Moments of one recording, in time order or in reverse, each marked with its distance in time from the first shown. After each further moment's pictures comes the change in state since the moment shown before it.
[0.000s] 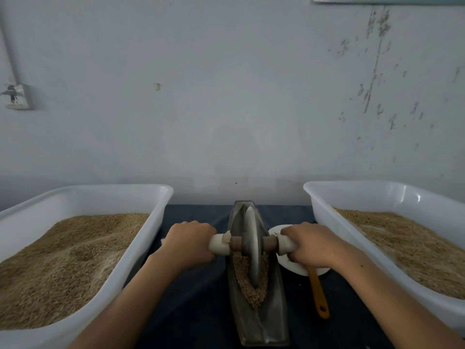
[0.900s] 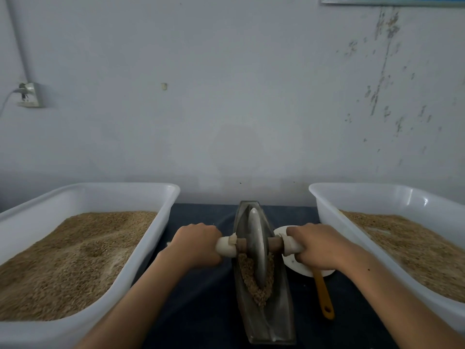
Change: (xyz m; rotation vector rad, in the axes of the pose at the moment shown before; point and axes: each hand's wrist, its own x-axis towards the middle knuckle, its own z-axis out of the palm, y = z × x) left_hand -0.001 -0.001 -0.001 -0.080 -0.114 0.002; right_hand -0.004 -0.002 -0.005 -0.069 -0.001 -0.043
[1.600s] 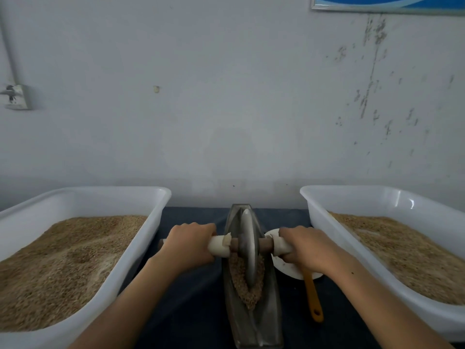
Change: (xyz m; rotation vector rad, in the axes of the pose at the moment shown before) left_hand 0.003 0.003 0.001 0.020 0.163 0.016; right_hand -0.002 -0.004 0.000 0.014 0.007 0.068
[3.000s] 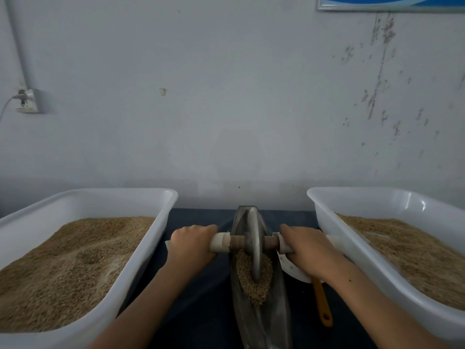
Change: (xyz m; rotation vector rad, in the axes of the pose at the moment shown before) left_hand -0.006 -0.002 0.011 0.019 0.191 -0.098; right_hand 0.009 -0.004 0.016 0.025 0.209 -0.059
